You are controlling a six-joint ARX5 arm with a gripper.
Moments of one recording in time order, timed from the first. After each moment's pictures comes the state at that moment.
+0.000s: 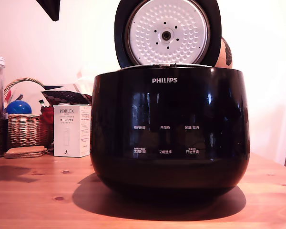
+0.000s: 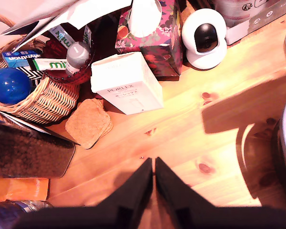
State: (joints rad) arm -0.42 1.71 2.06 -1.22 -0.25 0.14
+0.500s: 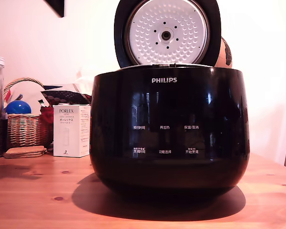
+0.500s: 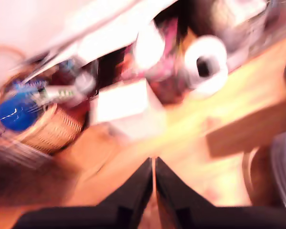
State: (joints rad) arm -0.38 1.71 2.06 -1.09 -0.13 0.19
